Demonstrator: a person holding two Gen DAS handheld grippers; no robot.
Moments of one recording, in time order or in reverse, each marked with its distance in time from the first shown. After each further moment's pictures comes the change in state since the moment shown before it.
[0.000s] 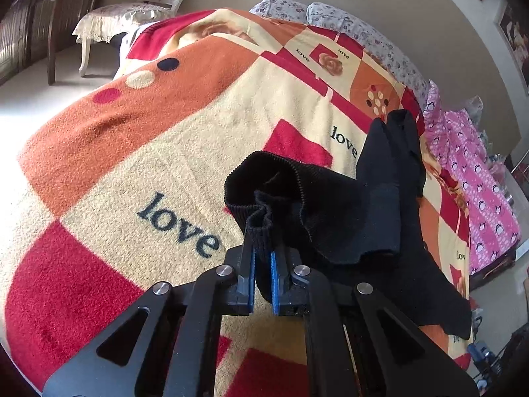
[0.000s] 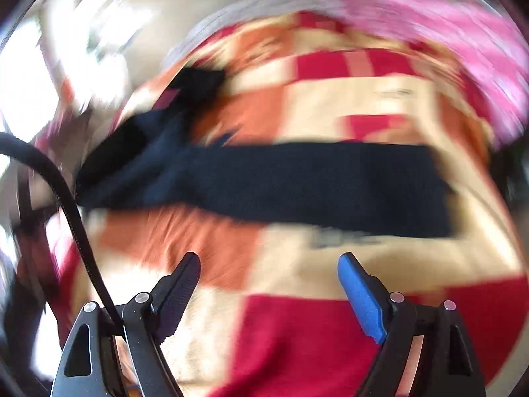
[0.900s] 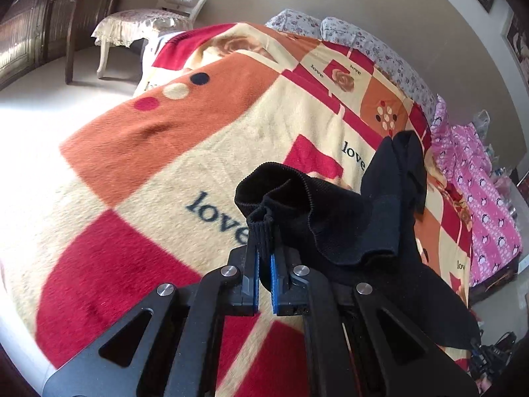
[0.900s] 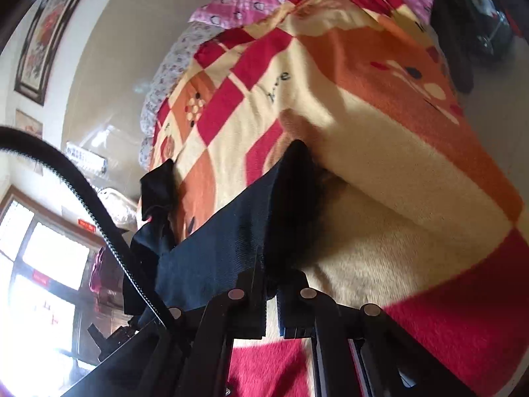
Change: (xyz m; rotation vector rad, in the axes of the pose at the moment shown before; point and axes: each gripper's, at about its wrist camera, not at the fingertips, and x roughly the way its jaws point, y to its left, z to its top) left arm -0.050 0.021 -0.009 -0.051 -0.066 0.050; right arm -0.006 -0.136 0.015 0.529 -0.024 0.249
